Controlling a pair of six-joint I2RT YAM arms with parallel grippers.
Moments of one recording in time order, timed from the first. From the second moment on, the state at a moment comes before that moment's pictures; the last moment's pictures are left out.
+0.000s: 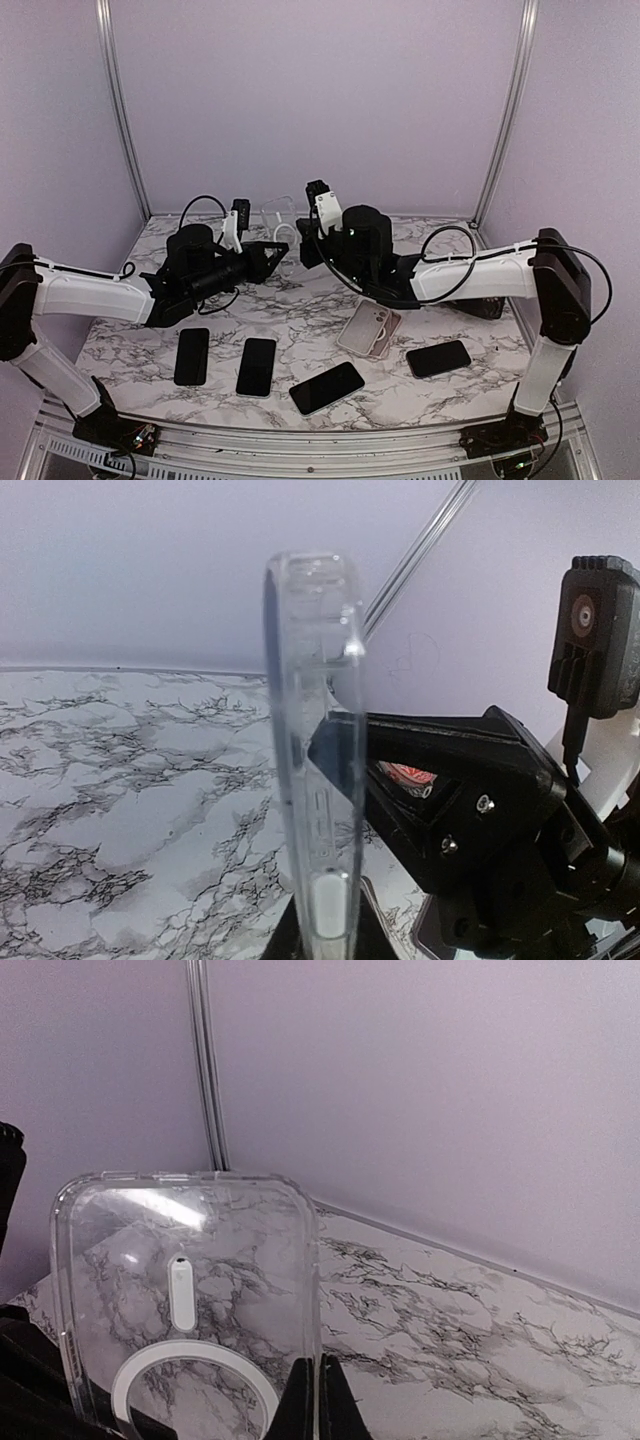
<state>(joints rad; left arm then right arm) -0.80 1.50 0.77 0.63 0.04 -0.55 0.96 1.81 1.22 0.51 0.31 0.08</state>
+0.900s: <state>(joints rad) -0.82 1.39 0.91 0.01 0.24 0.12 0.77 1.61 1.46 -0.39 -0.62 -0.58</state>
